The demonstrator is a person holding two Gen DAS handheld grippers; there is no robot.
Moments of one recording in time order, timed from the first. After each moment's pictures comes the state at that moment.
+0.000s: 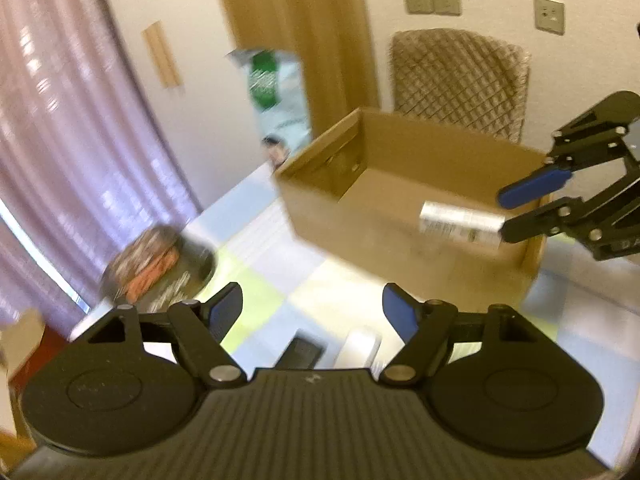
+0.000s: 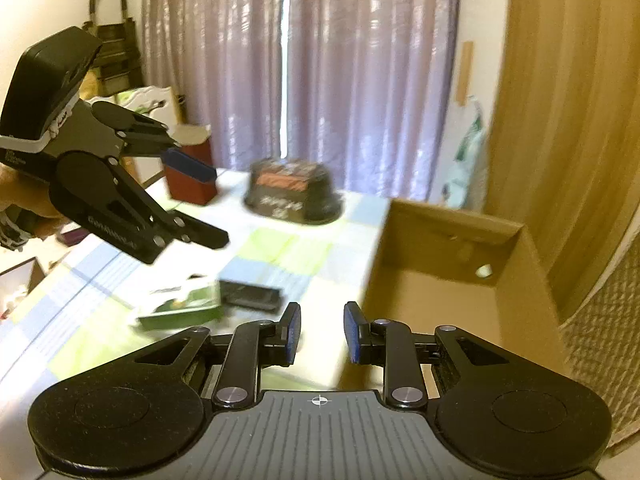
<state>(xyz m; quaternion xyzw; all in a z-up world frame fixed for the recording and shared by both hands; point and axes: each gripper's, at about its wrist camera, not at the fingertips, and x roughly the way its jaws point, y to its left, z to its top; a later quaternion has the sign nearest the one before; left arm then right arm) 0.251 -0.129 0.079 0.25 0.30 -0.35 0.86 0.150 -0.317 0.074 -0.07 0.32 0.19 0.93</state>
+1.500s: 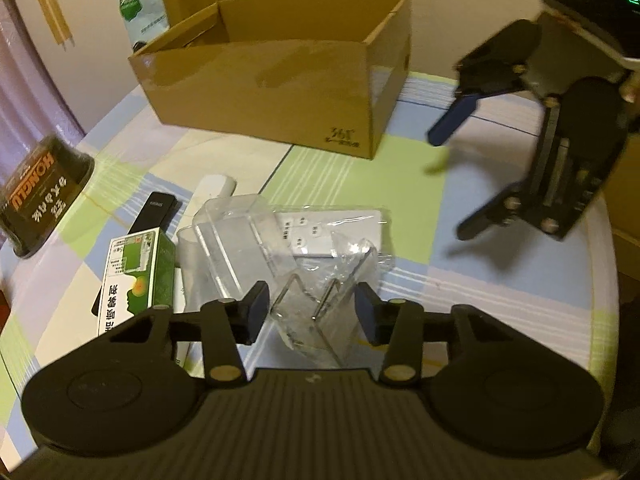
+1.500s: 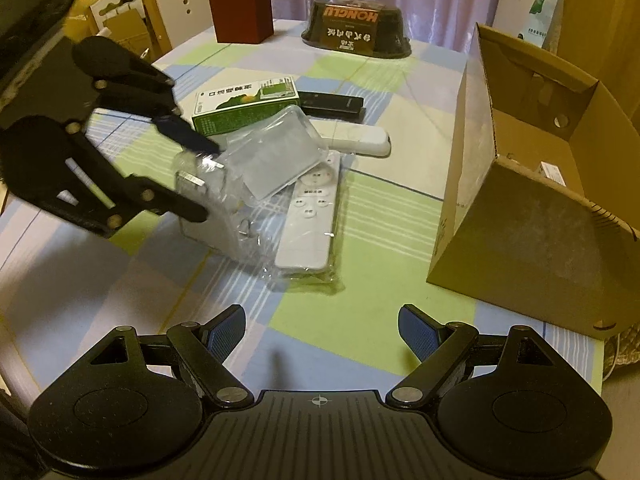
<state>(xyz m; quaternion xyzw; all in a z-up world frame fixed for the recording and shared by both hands) 0.142 -0.106 -0.036 0.31 0.35 -0.46 0.75 0.089 -0.286 -0.044 -0.10 0.47 0.21 0.85</state>
